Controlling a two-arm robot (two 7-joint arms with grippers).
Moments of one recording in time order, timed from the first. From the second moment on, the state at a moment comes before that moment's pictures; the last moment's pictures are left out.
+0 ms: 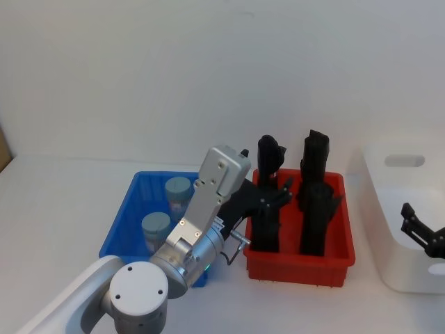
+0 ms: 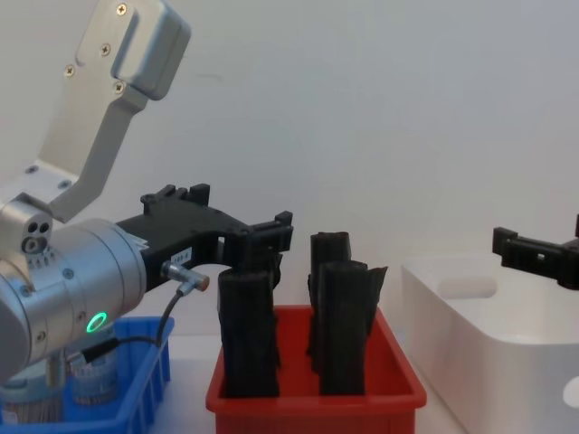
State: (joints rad) left arm -0.24 0.38 0.45 -1.63 -0.20 0.01 -0.01; right arm -0.01 0.34 -0.23 -1.77 0.29 0.03 0.07
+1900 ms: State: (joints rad) left arm -0.24 0.38 0.45 -1.63 -0.20 0.01 -0.01; right arm -0.01 0.34 -0.23 -1.77 0.29 0.03 0.07
